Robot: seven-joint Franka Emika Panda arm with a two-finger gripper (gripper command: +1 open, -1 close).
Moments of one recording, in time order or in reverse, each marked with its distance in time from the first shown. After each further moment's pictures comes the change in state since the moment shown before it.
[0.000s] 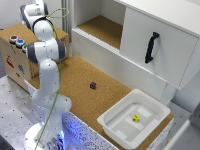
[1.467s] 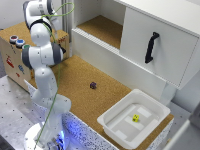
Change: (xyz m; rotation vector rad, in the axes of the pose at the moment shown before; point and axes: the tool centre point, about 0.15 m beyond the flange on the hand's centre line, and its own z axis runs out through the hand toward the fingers) arm 0.031 0.167 -0.034 -0.110 0.017 -0.032
